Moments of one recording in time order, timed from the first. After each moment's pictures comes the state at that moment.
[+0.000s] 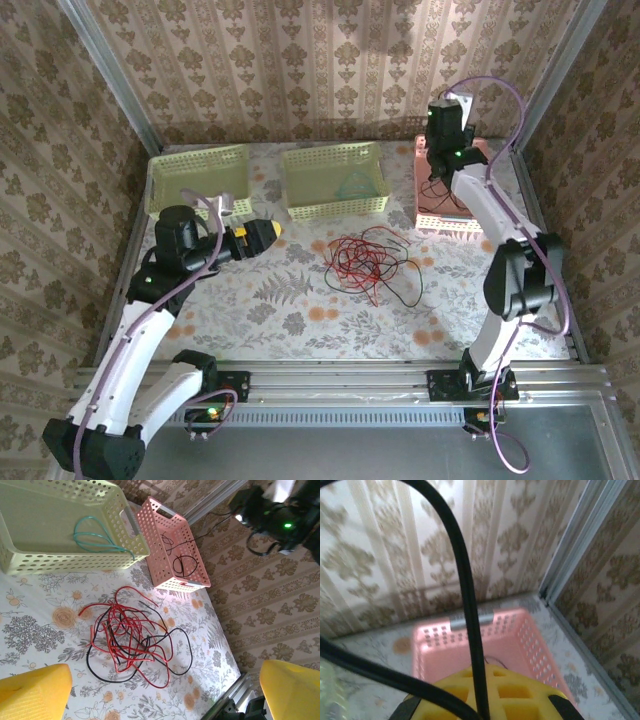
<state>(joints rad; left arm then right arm) -0.32 0.83 0.85 -0.43 0.61 -0.62 0.16 1.81 1.62 -0.31 0.61 0.17</state>
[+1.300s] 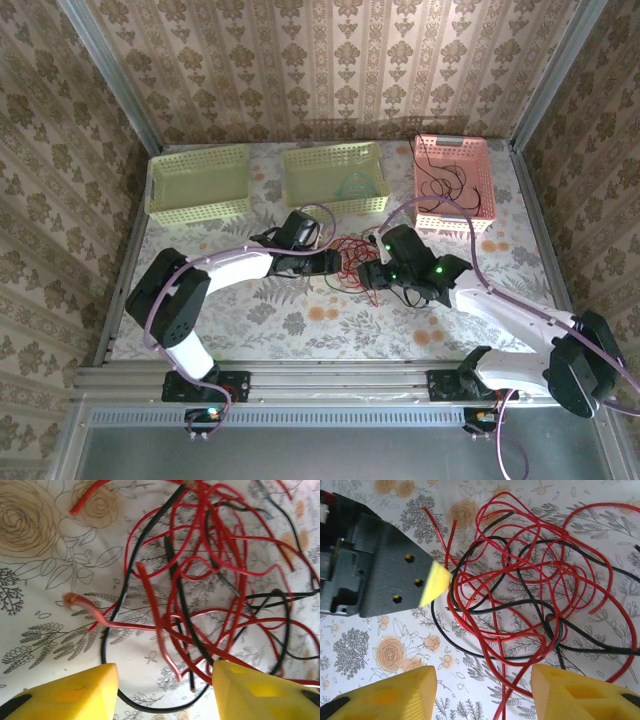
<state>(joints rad) -0.74 1.67 0.94 -0.20 0.32 -0.64 0.67 1.21 0.78 -0.43 -0.01 0.33</state>
